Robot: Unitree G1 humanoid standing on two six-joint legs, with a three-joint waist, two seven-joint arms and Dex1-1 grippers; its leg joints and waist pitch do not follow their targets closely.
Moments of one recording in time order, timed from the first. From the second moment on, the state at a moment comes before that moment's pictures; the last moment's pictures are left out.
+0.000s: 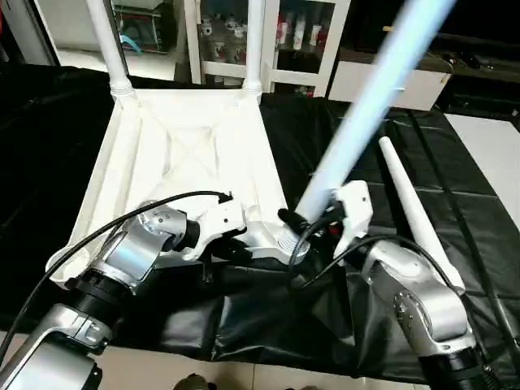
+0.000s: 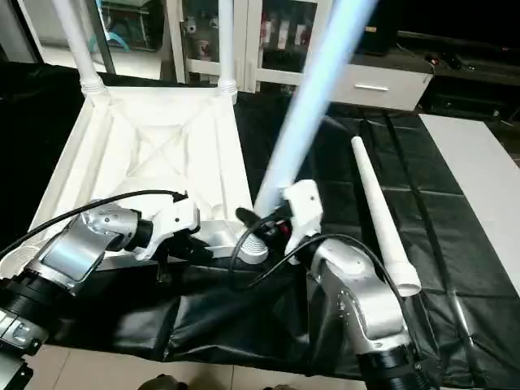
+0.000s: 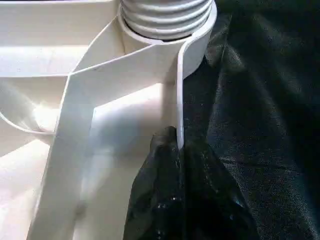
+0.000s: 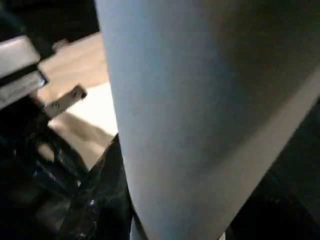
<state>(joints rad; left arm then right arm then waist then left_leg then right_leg) -0.59 0.46 -0.39 0.37 0.07 0.28 -1.17 -0.26 -0.25 0.18 -0.05 0.29 0.44 0.52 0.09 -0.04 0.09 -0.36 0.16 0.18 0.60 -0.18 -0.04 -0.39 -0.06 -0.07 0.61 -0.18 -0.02</state>
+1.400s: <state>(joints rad) -0.59 0.26 -0.32 0.43 0.11 0.39 -0.80 -0.49 -0.09 0.13 0.33 0.18 0.31 0.18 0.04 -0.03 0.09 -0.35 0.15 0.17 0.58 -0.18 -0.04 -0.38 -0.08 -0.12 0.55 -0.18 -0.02</state>
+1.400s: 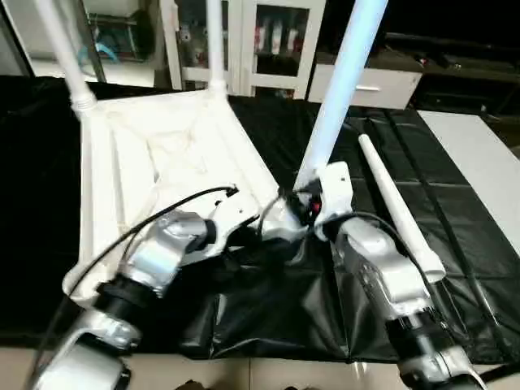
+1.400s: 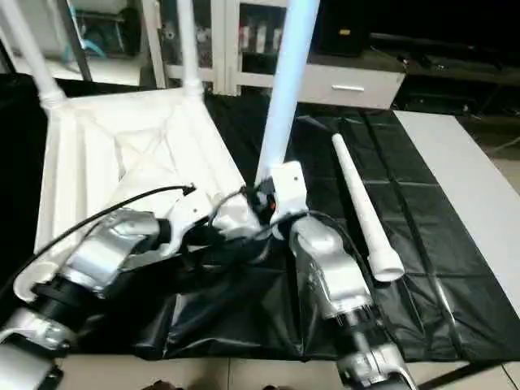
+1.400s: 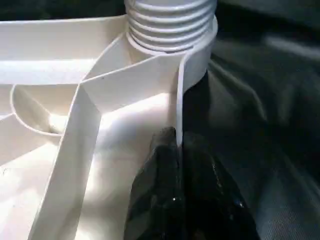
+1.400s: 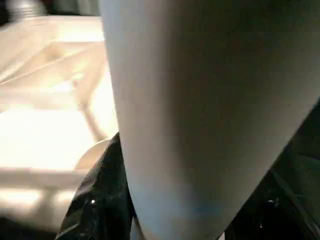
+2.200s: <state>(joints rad) -0.65 0.02 -0.24 0.50 0.10 0.48 -0.43 -0.78 -0.01 -0.01 0.81 0.16 0.10 -0.05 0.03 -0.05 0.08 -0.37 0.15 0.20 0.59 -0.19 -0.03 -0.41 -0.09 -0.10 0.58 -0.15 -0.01</state>
